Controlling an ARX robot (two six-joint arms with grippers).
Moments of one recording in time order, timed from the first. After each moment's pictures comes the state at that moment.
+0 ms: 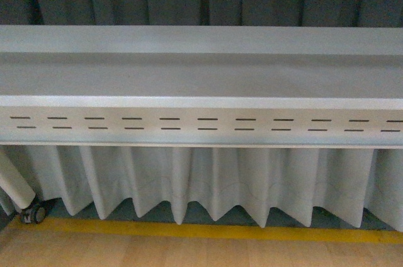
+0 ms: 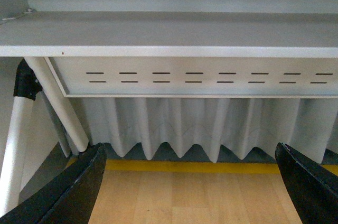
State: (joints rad) left arm 0.00 0.00 0.01 0.00 0.00 0.00; right arm 0.00 0.00 0.01 0.00 0.00 -0.01
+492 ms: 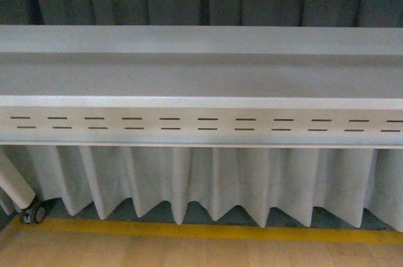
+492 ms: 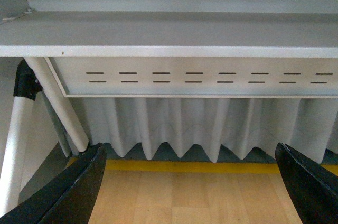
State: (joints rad) left arm 0.00 0.00 0.01 0.00 0.00 0.00; right arm 0.00 0.00 0.01 0.00 0.00 -0.01
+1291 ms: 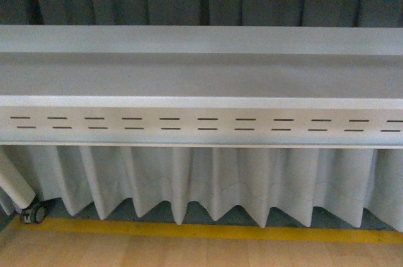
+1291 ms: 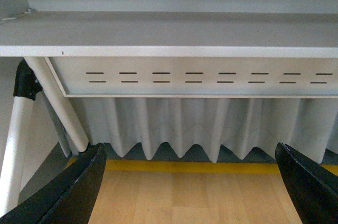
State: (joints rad) left arm 0.00 0.00 0.01 0.00 0.00 0.00; right arm 0.00 0.00 0.01 0.00 0.00 -0.01
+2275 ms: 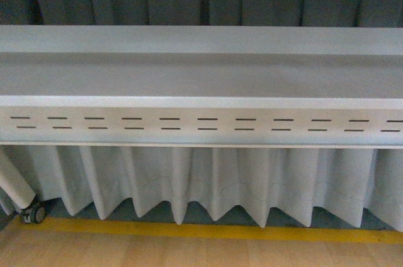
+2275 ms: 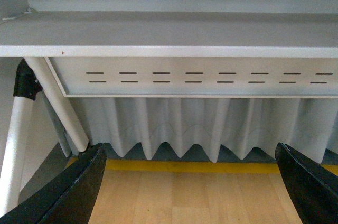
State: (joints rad) left arm 0.00 0.00 0.01 0.00 0.00 0.00; right arm 0.00 0.00 0.01 0.00 0.00 -0.01
